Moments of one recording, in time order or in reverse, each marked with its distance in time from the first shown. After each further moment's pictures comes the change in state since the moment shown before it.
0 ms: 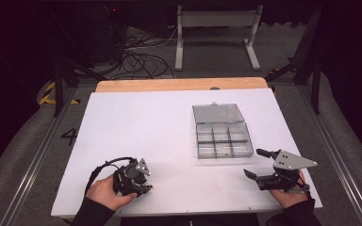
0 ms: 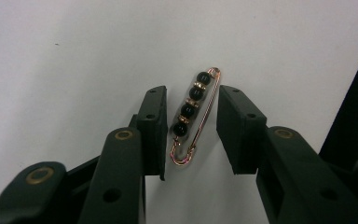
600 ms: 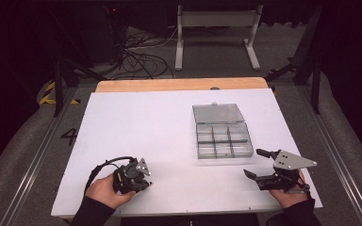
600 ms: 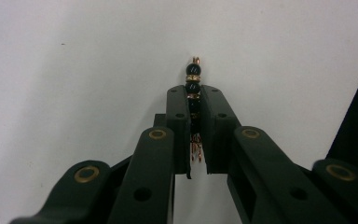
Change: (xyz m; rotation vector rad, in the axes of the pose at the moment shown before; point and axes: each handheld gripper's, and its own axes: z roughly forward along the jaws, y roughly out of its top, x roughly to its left) left arm 0.002 0.000 0.000 0.011 0.013 0.021; right arm -0.001 -0.001 0.000 0.000 0.004 -0.004
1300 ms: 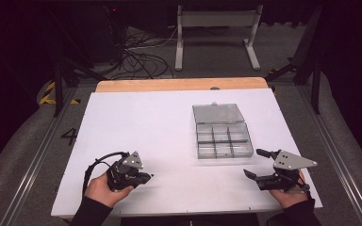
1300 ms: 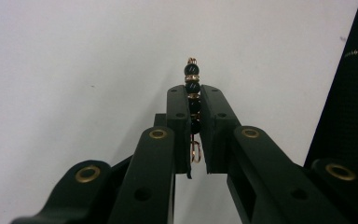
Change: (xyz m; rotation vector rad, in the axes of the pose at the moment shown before) left arm 0.007 -0.008 -0.023 -0.248 -0.025 -0.063; right arm 0.000 0.000 0.000 0.000 0.000 0.001
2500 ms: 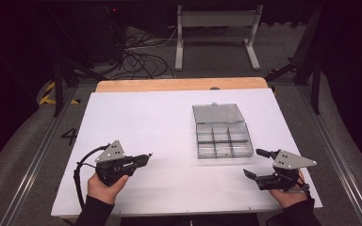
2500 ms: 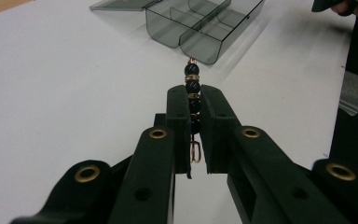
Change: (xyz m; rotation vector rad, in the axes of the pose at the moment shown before) left arm 0.006 -0.007 -0.029 -0.427 0.076 -0.072; right arm -0.001 0.000 0.001 -0.002 0.007 0.009
